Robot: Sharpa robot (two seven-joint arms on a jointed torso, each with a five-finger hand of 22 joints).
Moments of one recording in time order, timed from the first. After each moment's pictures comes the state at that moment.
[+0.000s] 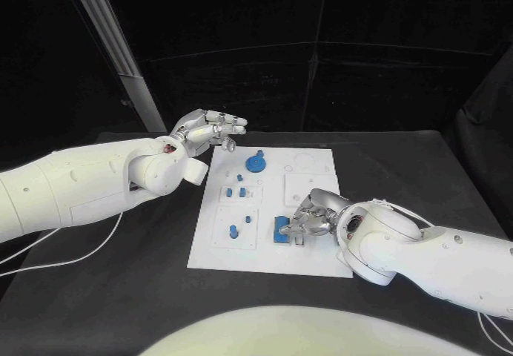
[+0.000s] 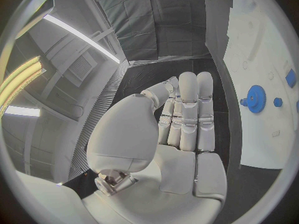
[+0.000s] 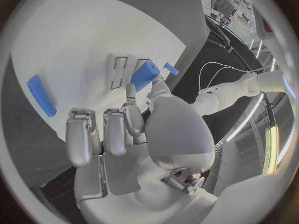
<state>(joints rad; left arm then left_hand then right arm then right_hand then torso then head) 1.23 -0.85 -0.14 1.39 0.00 -0.12 0.38 1.32 -0.05 0.47 -0.19 0.10 1.09 0.14 0.08 0.14 1.10 0.07 0.35 0.18 1.33 -0.01 0.83 0.52 0.18 1.08 0.10 0.81 0.81 1.04 -0.76 -0.08 1.80 -1.30 -0.34 -0.66 1.28 -0.11 -0.09 0.16 0.09 1.14 0.05 0.09 0.54 1.42 -0.02 1.25 1.27 1.46 -0.09 1.43 1.30 0.02 1.47 0.03 1.53 1.31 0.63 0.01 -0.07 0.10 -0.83</state>
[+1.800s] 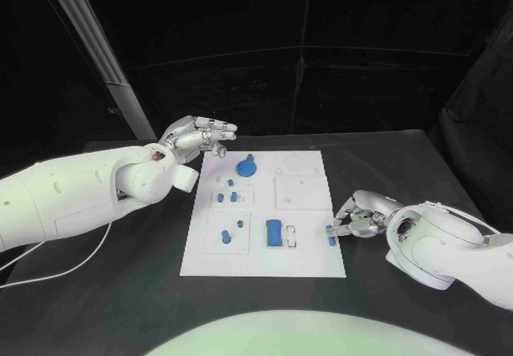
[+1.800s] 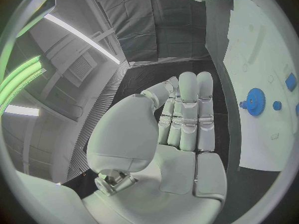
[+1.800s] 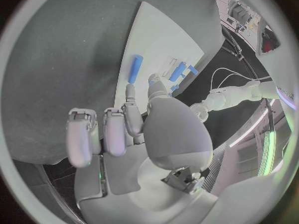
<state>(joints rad) 1.23 -0.86 -0.14 1.40 0.00 -0.11 0.38 1.32 -0.05 0.47 -0.19 0.10 1.09 0.14 0.08 0.14 1.10 0.07 0.36 0.18 1.33 -0.01 0.83 0.51 0.18 1.08 0.10 0.81 0.81 1.03 -1.03 -0.08 1.84 -1.38 -0.29 -0.56 1.25 -0.03 -0.16 0.10 0.18 1.12 0.06 0.07 0.50 1.42 -0.01 1.25 1.27 1.46 -0.09 1.43 1.31 0.02 1.47 0.03 1.54 1.31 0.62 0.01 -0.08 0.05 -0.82</state>
